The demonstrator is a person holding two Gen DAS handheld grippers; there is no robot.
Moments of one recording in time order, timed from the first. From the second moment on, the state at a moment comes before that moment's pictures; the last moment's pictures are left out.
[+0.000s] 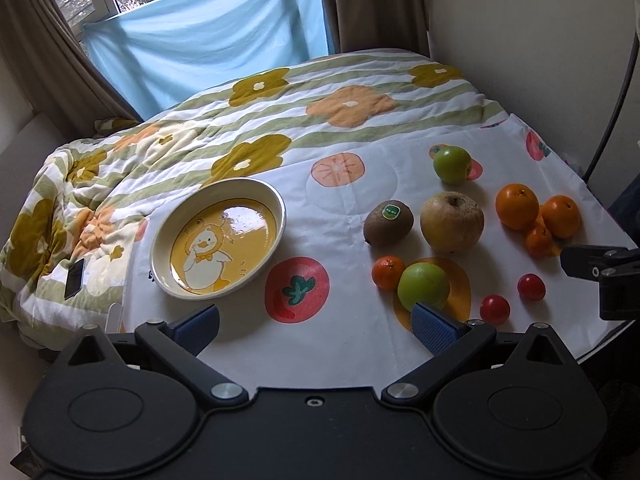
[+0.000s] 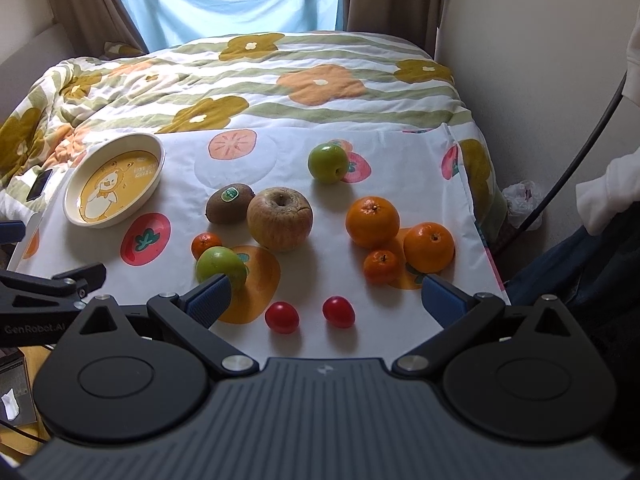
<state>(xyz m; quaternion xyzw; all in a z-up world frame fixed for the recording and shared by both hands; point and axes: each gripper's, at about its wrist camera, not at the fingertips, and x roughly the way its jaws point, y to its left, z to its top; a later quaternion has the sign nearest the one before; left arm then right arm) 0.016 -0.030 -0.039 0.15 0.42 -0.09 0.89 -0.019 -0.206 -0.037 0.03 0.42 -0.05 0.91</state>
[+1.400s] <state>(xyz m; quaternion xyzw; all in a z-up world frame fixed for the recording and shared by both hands) 0.069 -0.134 -0.153 0.12 0.47 -0.03 0.87 0.132 -0.225 -0.145 -0.04 0.44 0.19 0.88</state>
